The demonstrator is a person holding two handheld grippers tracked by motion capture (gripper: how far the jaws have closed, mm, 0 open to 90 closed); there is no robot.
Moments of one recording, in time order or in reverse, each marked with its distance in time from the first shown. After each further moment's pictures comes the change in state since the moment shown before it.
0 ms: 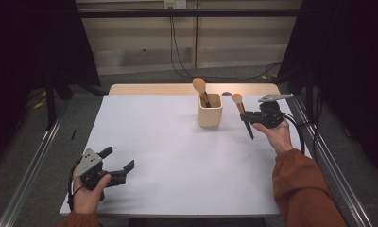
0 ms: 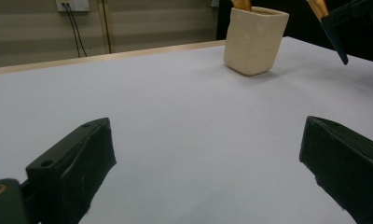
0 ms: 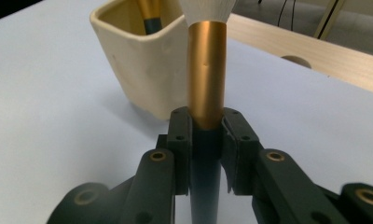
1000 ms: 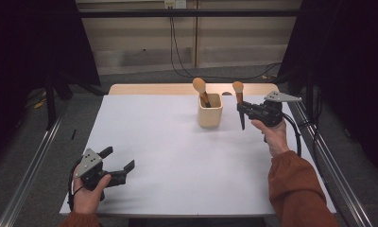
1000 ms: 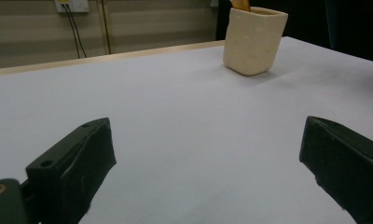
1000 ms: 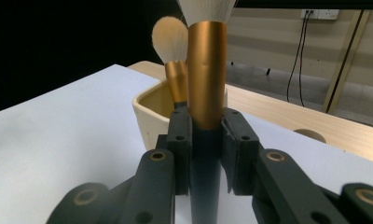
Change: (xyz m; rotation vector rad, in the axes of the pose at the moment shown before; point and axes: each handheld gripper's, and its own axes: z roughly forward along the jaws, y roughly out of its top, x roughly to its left) left arm 0.000 0.000 0.000 0.000 0.001 0.004; right arm 0.010 0.006 -0.008 -0.305 0.066 0.003
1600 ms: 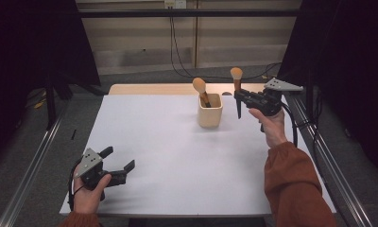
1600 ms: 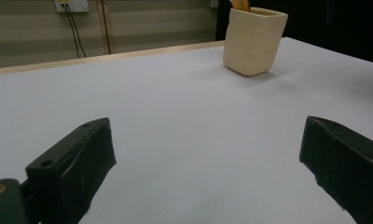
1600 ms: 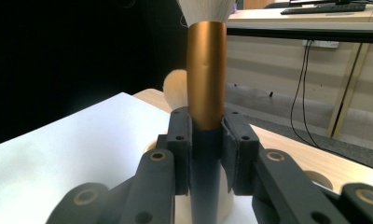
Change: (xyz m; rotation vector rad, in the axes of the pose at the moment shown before) left arm 0.000 0.000 0.001 -0.005 0.000 -0.009; right arm 0.007 0.037 0.006 -0.080 0.018 -0.012
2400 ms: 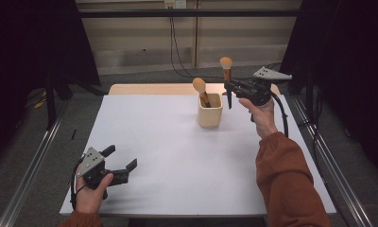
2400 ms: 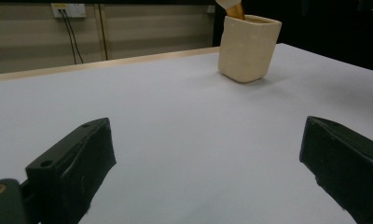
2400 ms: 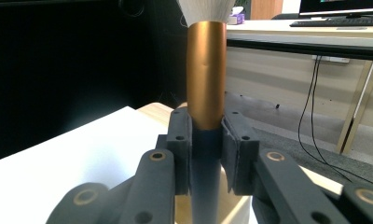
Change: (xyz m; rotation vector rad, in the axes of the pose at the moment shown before) left arm -0.005 0.004 0.004 -0.015 -0.013 0.004; right arm 0.007 0.025 0.032 -0.027 0.028 -0.021
